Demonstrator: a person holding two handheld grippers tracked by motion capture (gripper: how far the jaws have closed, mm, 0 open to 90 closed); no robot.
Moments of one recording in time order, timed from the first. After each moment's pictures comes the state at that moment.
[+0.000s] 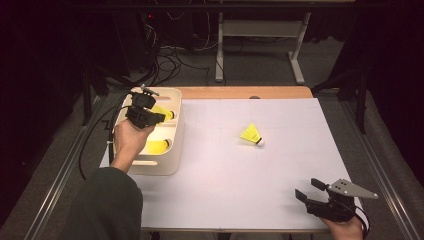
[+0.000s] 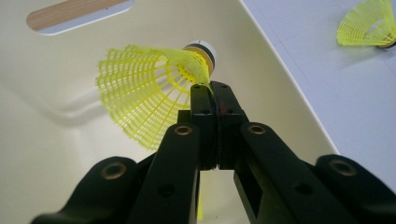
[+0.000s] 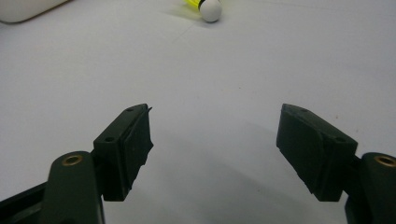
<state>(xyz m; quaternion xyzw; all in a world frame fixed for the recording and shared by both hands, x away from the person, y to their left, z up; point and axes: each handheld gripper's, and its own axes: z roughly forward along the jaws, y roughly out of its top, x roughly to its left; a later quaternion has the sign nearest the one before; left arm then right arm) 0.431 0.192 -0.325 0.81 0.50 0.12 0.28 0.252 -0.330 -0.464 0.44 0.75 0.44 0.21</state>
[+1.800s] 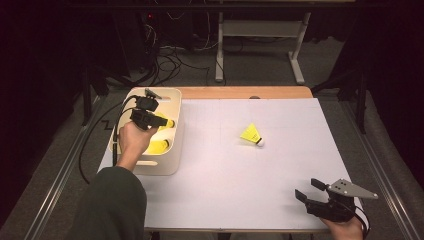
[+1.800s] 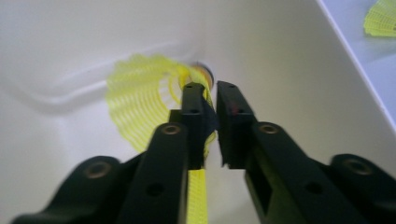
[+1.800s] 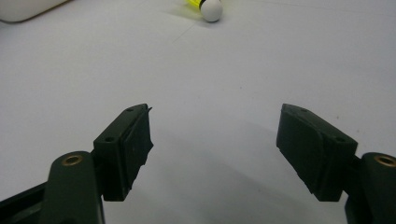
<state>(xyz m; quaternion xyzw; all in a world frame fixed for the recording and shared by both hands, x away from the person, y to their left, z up) 0.449 0.193 -0.350 0.80 0.53 0.10 0.25 0.252 -0.330 -0.464 0.44 0.75 0.44 0.21</state>
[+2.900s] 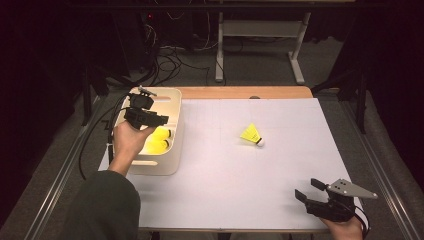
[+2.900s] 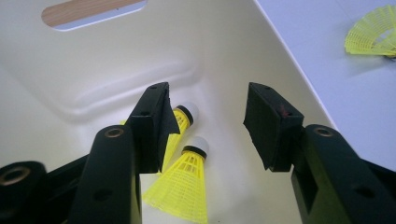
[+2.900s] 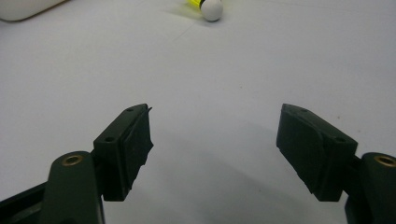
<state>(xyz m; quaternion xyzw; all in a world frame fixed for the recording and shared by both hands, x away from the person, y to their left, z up) 0.428 0.196 -0.327 0.79 0.52 0.13 0.29 0.252 -0.330 -0.465 0.44 0.75 0.44 0.21</state>
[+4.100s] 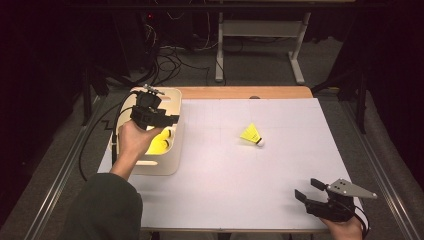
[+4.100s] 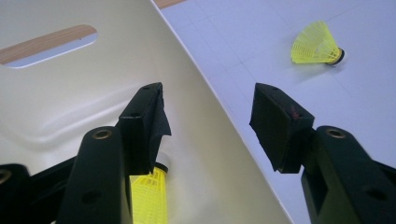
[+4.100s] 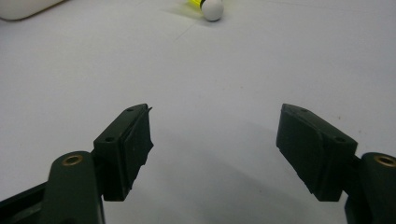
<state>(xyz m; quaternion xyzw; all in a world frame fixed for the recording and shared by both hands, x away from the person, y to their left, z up) 0.412 0.173 -0.308 0.81 0.47 0.13 0.33 0.252 -0.329 -0.465 0.44 0.75 0.44 0.21</state>
